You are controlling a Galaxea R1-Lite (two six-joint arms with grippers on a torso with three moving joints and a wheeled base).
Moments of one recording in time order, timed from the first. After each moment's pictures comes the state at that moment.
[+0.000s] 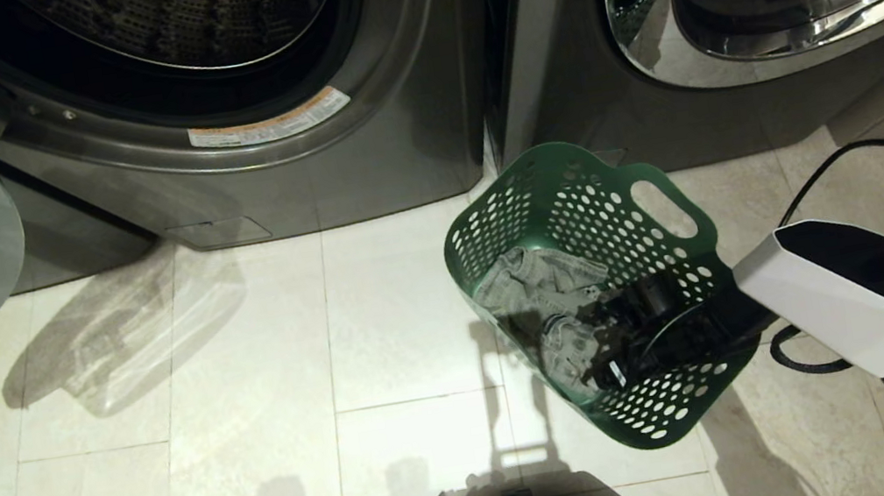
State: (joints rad) left arm 0.00 0.00 0.00 0.01 0.00 0.00; right arm 0.19 2.62 -1.53 -0.23 0.09 -0.15
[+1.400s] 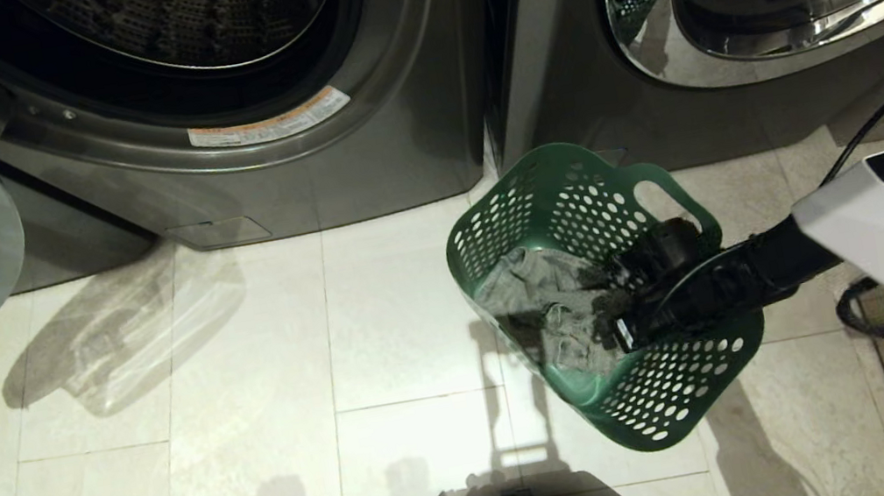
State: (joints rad) left arm 0.00 0.00 0.00 0.01 0.00 0.00; right arm 0.20 2.34 -1.44 -0.09 0.11 -0.05
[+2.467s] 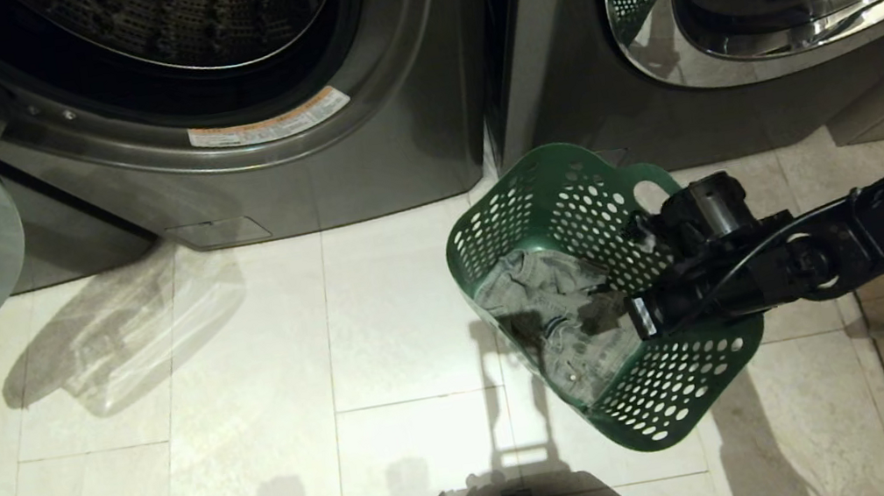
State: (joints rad) left arm 0.00 0.00 0.00 0.01 0.00 0.00; right arm 0.28 2.03 -1.21 -0.08 0.08 0.05
